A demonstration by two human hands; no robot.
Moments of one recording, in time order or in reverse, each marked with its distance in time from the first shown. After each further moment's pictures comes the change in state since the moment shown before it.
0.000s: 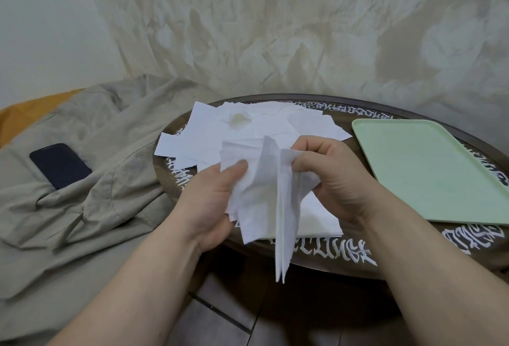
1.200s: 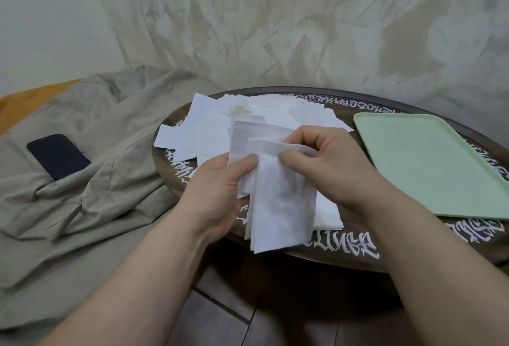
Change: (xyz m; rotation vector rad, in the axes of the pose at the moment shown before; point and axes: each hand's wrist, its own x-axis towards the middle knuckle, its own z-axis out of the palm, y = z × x) left_hand -0.005 -0.003 0.008 0.138 0.016 0.090; right_hand -0.004 -0.002 0.001 -0.388 0.055 -0.120
